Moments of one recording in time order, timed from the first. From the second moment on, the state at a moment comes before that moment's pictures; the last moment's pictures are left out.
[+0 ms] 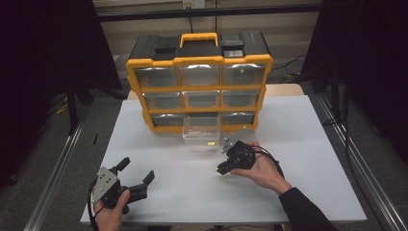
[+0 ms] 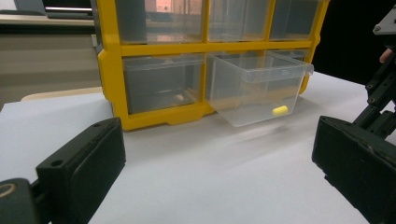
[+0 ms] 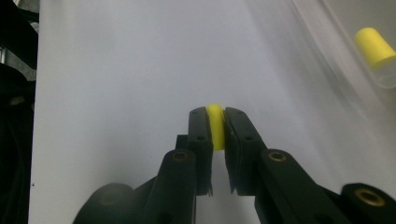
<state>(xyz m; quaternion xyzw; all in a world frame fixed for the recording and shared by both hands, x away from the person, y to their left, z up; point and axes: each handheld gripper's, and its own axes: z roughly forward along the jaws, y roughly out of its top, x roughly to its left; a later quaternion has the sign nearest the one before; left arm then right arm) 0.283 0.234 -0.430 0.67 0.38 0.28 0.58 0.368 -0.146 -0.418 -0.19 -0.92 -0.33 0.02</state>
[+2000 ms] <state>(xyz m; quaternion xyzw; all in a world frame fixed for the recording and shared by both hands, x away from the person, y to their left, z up) 0.283 0.232 -0.431 0.67 0.38 0.28 0.57 0.374 -0.145 -0.336 -0.16 -0.88 -0.44 -0.04</state>
